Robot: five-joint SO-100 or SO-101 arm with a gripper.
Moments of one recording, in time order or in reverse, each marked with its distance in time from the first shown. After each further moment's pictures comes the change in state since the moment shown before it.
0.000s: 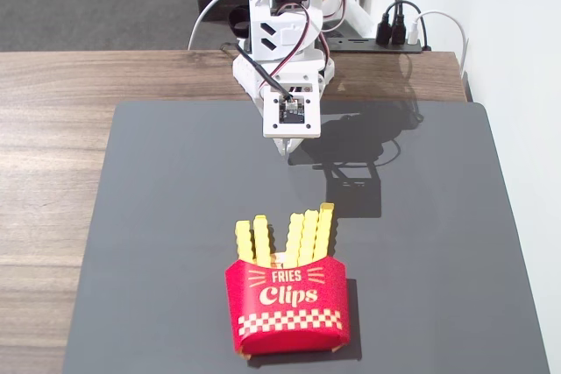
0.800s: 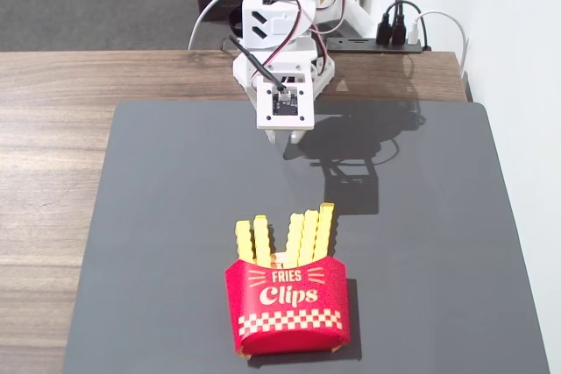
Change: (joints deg) arm 4.3 -0.3 -5.4 7.8 -6.3
